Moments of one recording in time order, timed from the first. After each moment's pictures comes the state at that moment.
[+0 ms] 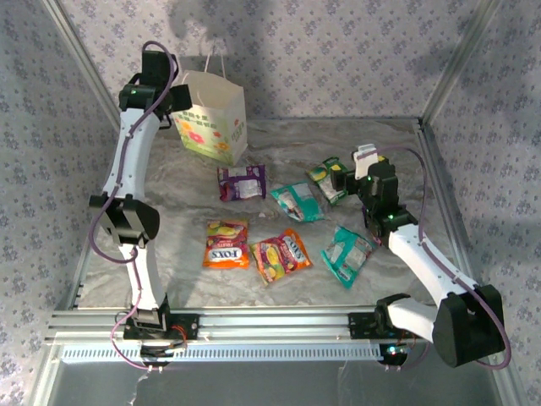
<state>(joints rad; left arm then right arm) -0.16 2.03 2.37 -1.04 -0.25 -0.24 0.28 1.12 0.73 0.10 0.15 -0.09</state>
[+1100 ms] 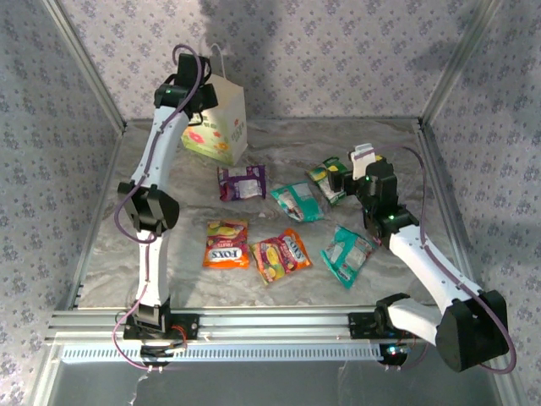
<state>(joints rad) -0.26 2.25 2.57 -1.01 -0.23 -0.42 0.32 1.09 0.76 0.03 0.16 -0.10</state>
